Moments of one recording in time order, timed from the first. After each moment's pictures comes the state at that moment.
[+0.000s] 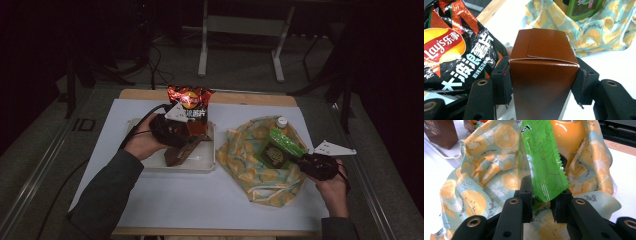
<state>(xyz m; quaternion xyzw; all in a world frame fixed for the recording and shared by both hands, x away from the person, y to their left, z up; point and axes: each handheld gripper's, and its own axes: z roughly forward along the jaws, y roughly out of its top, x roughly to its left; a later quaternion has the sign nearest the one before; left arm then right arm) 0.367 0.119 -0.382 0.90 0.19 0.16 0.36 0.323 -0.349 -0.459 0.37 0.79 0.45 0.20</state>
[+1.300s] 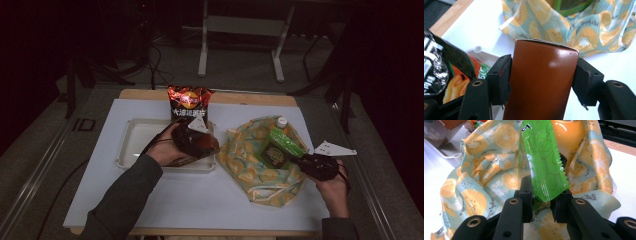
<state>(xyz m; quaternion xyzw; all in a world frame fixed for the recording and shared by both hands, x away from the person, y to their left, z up) 0.378 0.074 -0.430 0.91 0.17 0.11 0.35 0.322 -0.350 -0.459 0.37 0.79 0.44 0.20</state>
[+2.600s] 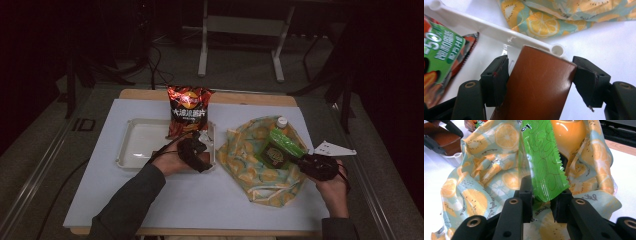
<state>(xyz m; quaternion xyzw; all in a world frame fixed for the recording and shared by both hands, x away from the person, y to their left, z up) 0.375 0.055 -0.477 0.94 0.21 0.06 0.28 0.322 -0.349 -0.459 0.37 0.79 0.44 0.20</state>
